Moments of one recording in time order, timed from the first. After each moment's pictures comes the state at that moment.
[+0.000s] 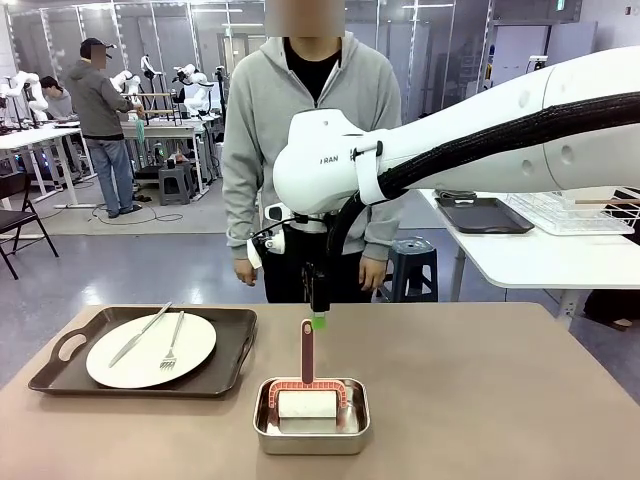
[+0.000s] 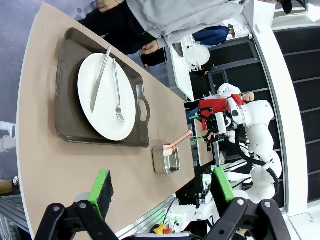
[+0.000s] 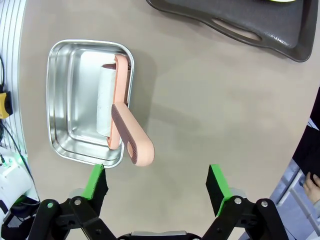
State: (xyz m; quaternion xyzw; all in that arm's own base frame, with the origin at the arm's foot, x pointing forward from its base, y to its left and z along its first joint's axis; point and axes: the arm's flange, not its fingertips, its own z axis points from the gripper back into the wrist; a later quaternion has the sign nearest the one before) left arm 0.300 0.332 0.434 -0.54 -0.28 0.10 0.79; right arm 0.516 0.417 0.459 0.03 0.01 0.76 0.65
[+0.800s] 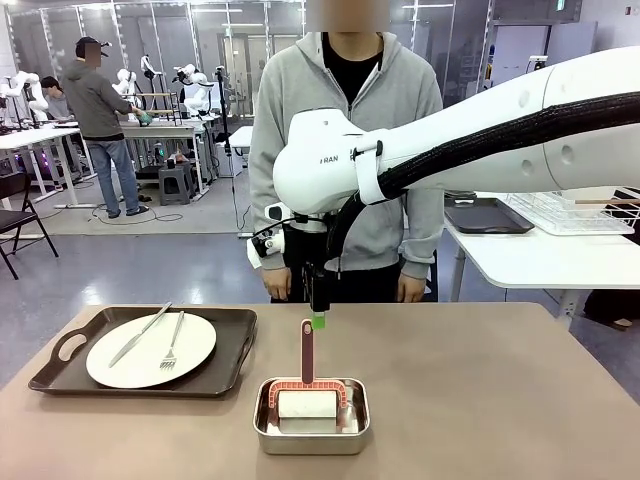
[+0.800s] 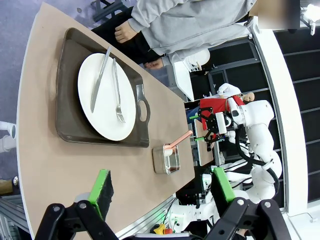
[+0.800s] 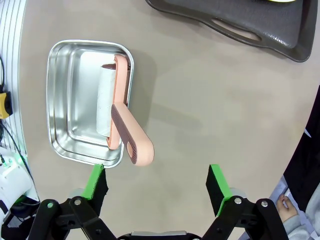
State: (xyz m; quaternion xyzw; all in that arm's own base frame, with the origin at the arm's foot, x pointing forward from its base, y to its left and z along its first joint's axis) left arm 0.300 0.332 0.434 -0.54 -0.28 0.10 0.79; right arm 0.516 0.417 0.459 0.03 0.01 0.76 0.65
